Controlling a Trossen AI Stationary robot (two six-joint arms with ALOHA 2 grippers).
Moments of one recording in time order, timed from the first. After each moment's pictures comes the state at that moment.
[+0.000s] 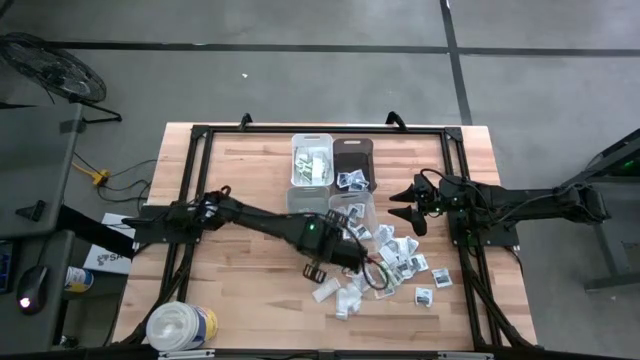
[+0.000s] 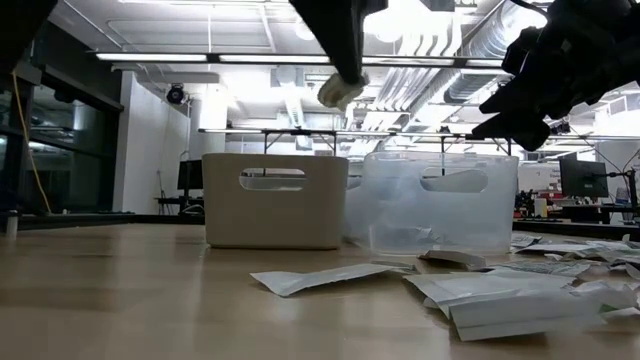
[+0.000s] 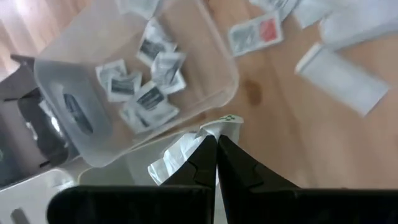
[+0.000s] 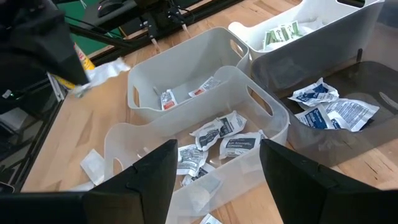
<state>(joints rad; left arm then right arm) -0.30 2.25 2.33 -1.41 -0.30 0.14 -0.11 0.58 0.25 -0.04 -0.04 0.38</state>
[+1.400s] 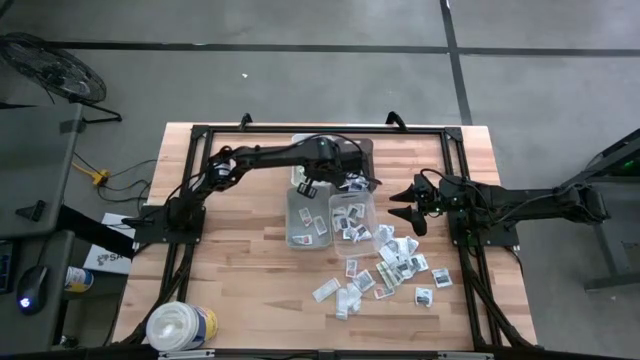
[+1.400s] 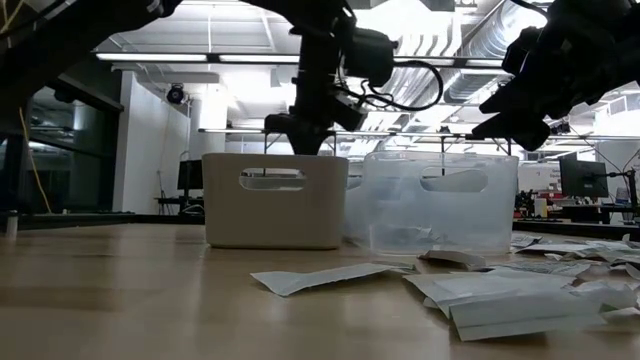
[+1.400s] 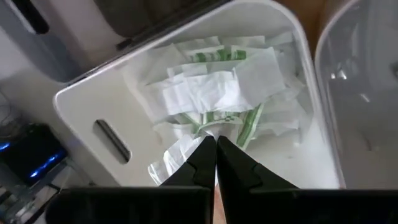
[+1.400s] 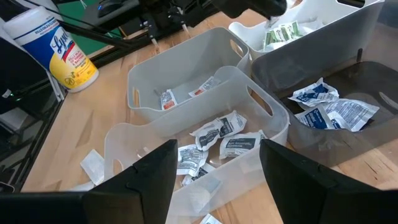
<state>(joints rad) 0.20 2.26 2.13 -1.38 -0.46 0.60 -0.11 0.58 0.25 -0.04 -0.04 0.38</state>
